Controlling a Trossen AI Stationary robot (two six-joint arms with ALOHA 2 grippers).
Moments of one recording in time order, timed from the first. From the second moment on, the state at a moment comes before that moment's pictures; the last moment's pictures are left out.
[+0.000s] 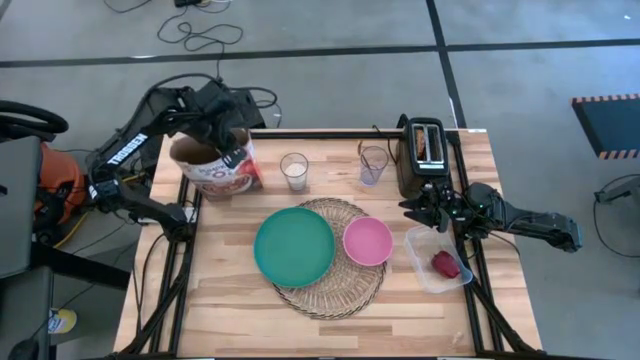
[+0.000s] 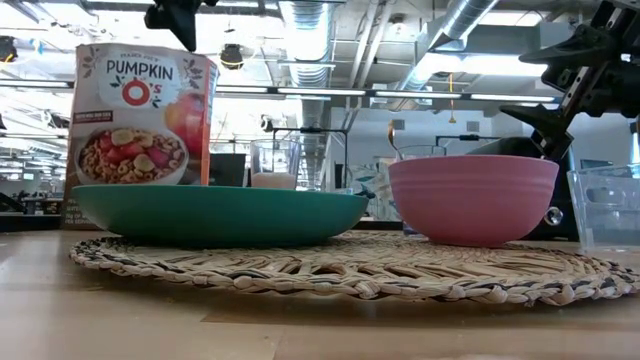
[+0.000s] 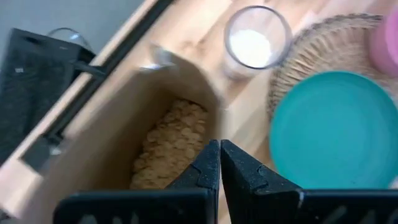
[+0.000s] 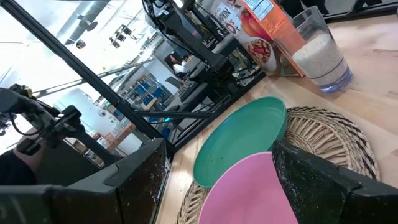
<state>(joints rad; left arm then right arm) 0.57 1.37 1.79 -1.57 -0.03 -0.14 -0.21 0.00 0.02 0.04 -0.23 0.78</state>
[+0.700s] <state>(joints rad) 0.57 1.20 1.68 -1.51 -0.06 -0.20 -0.21 0.00 0.02 0.04 -0.23 0.78</state>
